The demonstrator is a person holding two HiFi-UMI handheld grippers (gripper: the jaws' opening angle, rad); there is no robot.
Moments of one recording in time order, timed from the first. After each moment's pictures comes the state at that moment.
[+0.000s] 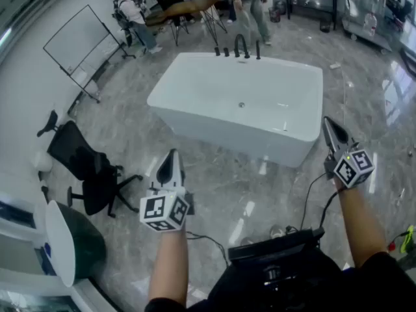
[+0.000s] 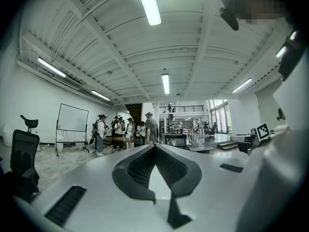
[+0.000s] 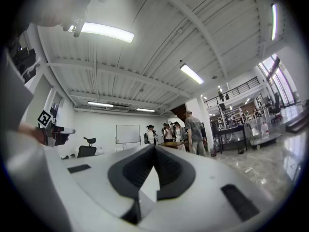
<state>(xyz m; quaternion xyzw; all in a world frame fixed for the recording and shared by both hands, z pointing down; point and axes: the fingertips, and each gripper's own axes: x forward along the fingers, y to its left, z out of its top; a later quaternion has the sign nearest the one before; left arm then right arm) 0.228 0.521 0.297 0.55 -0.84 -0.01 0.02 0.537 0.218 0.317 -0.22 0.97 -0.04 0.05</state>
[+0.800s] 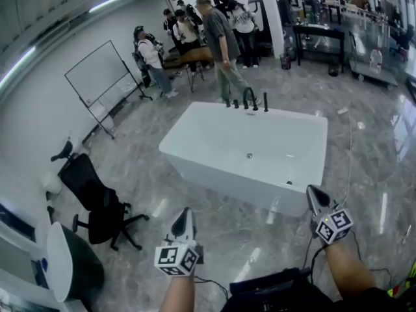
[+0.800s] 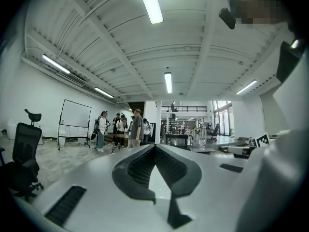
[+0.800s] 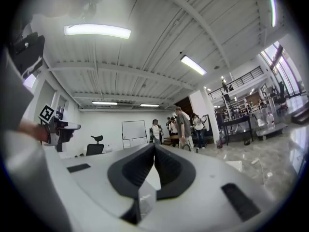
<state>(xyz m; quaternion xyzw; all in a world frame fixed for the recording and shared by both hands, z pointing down) 0.272 0.504 0.321 0.53 -0.85 -0.02 0.04 0.537 0.223 0.376 -0.18 0.98 -0.07 0.03</state>
